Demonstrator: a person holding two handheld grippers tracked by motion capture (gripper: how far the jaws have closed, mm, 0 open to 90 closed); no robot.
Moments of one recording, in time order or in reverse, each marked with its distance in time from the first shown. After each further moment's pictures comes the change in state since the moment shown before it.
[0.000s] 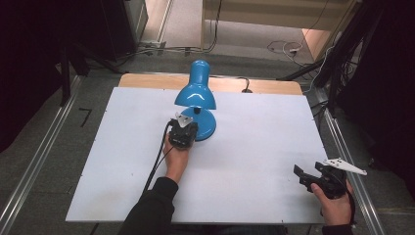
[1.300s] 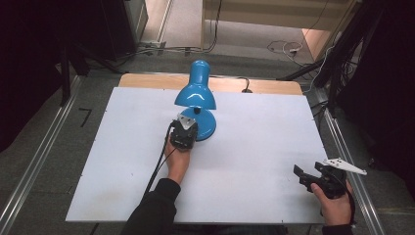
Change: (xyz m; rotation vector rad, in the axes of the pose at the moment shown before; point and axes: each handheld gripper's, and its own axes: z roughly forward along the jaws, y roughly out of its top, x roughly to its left) left arm -0.008 -0.002 -0.001 -0.001 0.052 0.037; right arm 0.000 0.000 0.000 0.001 0.001 -0.003
